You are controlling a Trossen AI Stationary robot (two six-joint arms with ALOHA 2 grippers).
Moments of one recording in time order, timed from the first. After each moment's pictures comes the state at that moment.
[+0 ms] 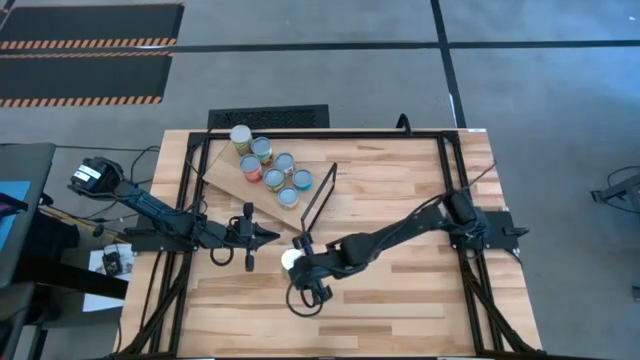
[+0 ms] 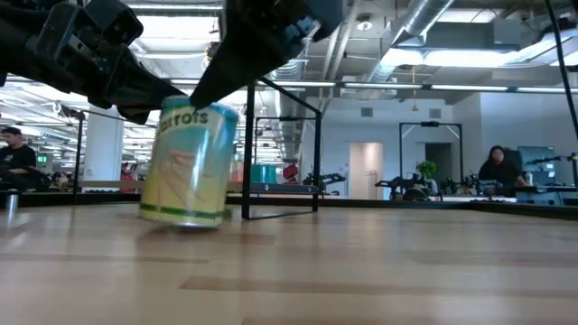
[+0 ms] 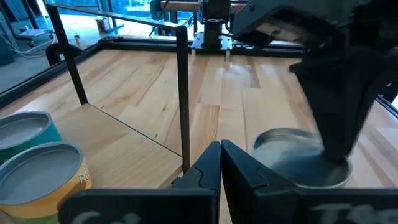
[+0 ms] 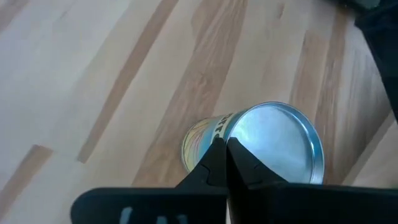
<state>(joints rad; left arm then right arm) -0.39 1.15 0.19 0.71 -0.48 -0.16 0.32 2.13 1.73 -0.46 0.21 -0.20</state>
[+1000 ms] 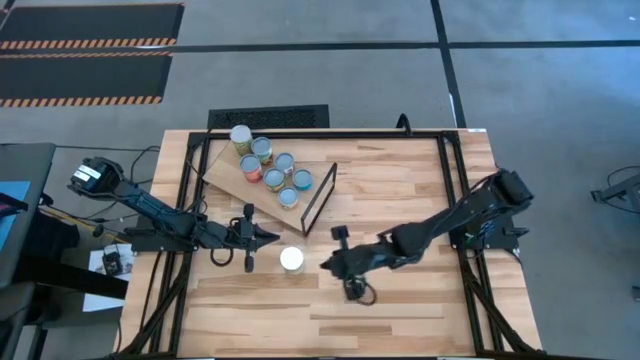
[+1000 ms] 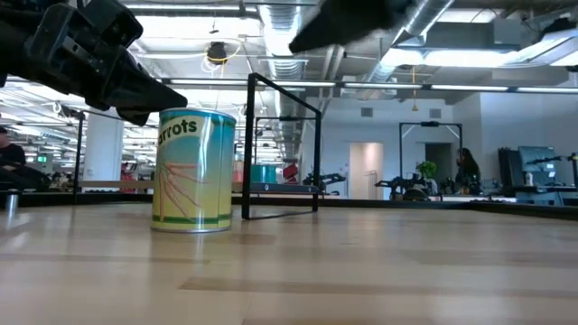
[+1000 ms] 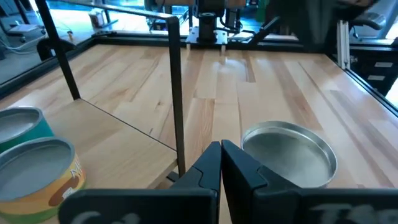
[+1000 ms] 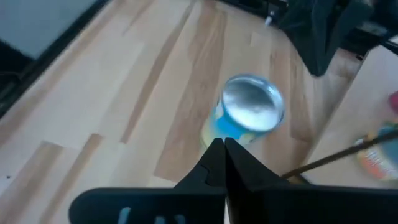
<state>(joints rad) -0.39 1.15 0.19 0.69 -0.46 -0.16 0.38 1.68 1.12 -0.04 0.26 -0.07</state>
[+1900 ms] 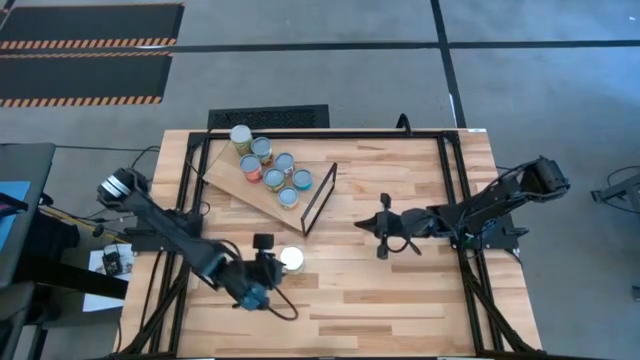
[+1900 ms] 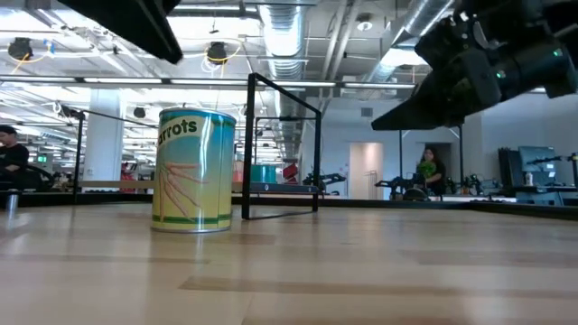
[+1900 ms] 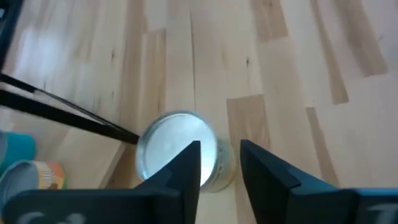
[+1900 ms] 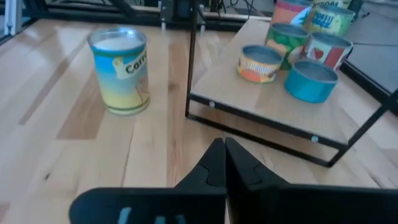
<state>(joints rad) -0.63 1.54 1.10 -0.61 -0.56 -0.34 0.20 1.33 0.34 0.67 0.34 0.02</state>
